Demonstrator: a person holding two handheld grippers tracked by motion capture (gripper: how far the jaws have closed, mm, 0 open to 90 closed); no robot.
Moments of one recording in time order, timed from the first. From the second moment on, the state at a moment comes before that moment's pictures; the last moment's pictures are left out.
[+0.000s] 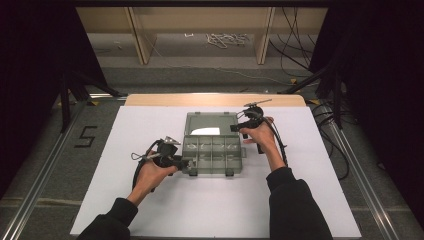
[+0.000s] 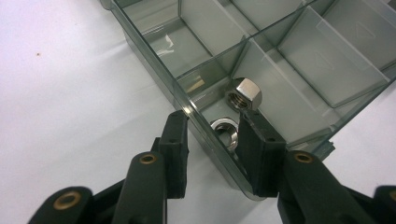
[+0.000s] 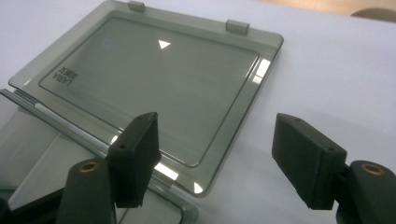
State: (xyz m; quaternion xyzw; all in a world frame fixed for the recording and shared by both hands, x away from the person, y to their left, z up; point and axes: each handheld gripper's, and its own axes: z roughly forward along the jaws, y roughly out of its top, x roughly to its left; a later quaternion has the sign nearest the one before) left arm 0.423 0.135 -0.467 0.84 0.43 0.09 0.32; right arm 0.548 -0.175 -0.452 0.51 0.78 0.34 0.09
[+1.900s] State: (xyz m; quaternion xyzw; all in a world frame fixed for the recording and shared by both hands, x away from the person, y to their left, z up) left arm 0.424 0.135 -0.468 0.84 0.43 0.09 0.32; right arm 0.560 -0.172 -0.470 0.58 0.74 0.34 0.00
